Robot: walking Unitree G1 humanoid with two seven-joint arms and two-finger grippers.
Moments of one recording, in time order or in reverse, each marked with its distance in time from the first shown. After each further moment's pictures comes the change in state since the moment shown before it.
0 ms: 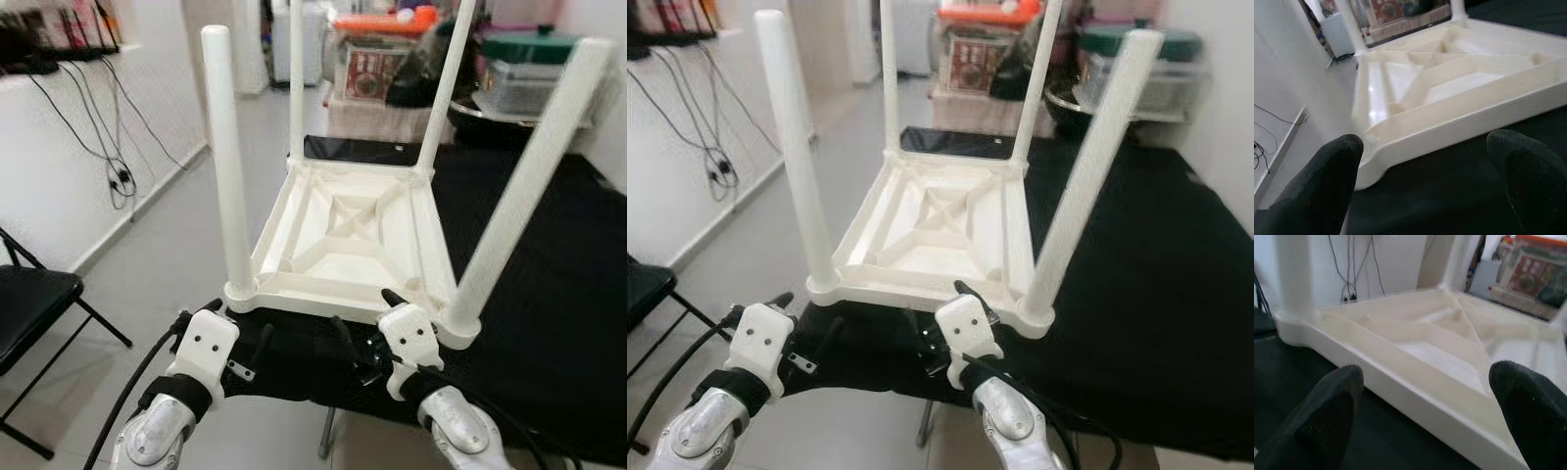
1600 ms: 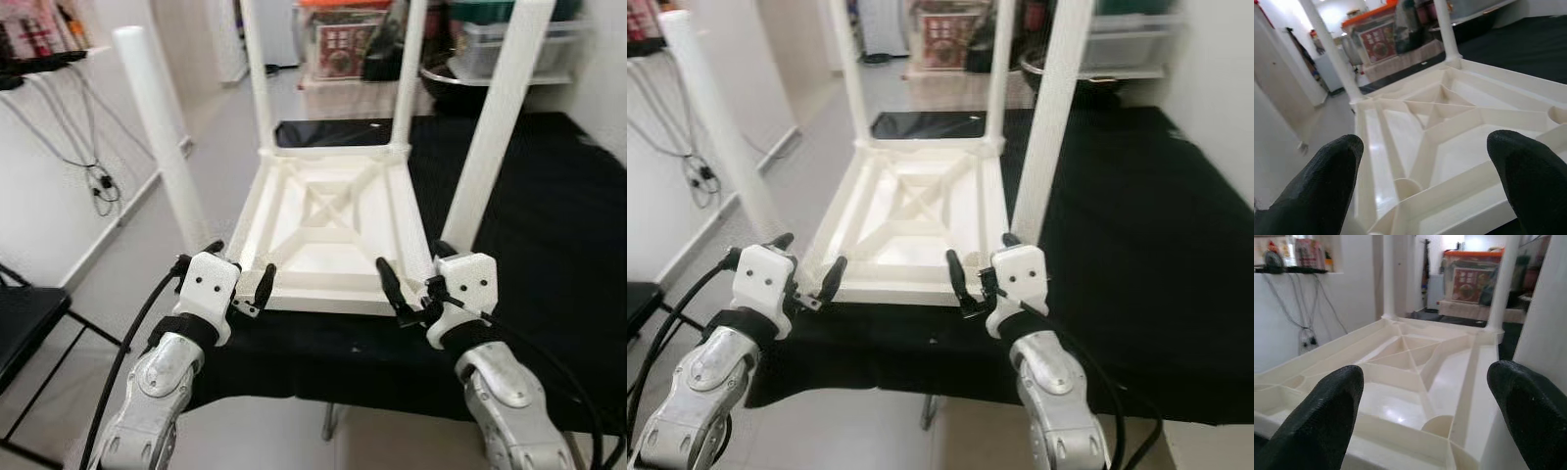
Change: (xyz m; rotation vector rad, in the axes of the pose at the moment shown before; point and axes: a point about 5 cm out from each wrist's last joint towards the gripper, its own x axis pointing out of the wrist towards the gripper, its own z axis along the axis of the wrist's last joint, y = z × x) left arm 0.036 0.033 0.039 0.073 -0.150 0.067; right arm 0.011 -0.033 0.043 0.150 -0.184 -0.094
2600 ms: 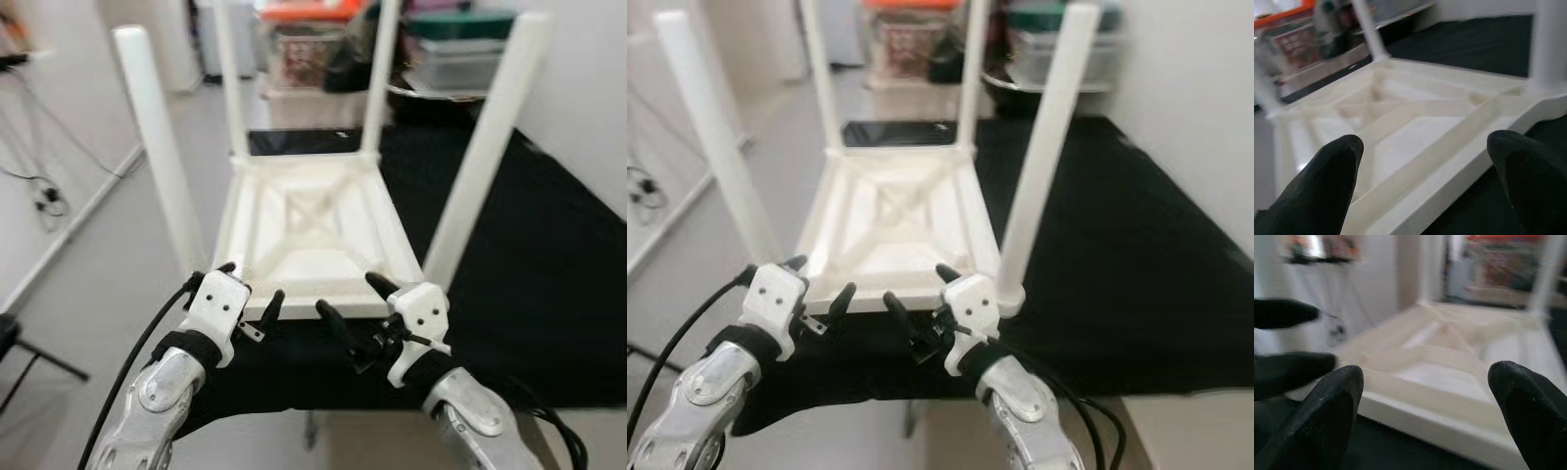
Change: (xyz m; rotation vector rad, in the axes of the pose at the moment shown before) left arm -0.005 -0.031 -0.007 -0.022 0.036 -0.177; right arm -0.016 0.025 -0.010 0.061 0.067 0.218
